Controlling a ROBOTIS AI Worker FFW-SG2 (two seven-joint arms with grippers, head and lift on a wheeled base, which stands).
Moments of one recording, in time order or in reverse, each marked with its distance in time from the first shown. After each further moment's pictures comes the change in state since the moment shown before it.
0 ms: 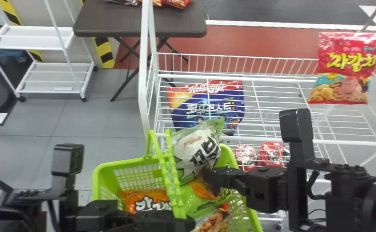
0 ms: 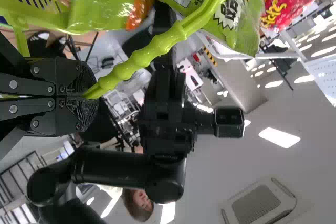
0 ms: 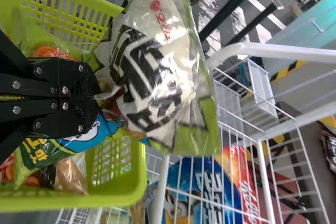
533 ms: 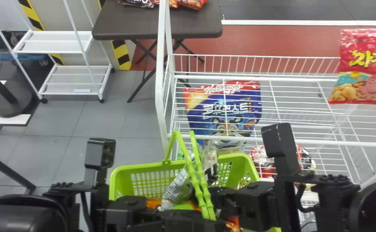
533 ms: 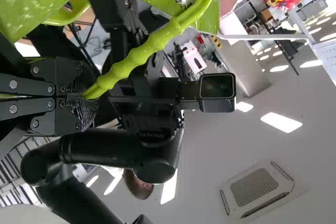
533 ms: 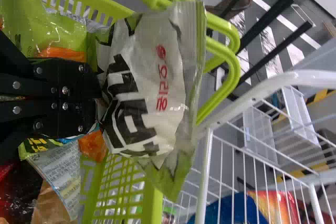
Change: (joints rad) left arm -0.034 -0.002 -0.043 -0.003 0.034 0.058 0.000; right arm -0.007 -0.005 0.130 0.067 -0.005 0.000 0.022
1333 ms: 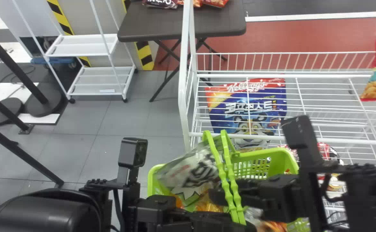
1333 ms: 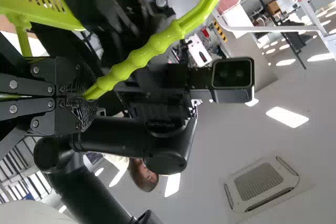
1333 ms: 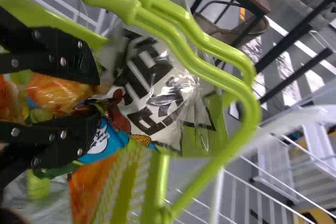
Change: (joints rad) left arm 0.000 0.000 -0.026 0.000 -0.003 0.002 0.000; right arm -0.065 -0.039 -0.035 0.039 -0.017 0.000 0.089
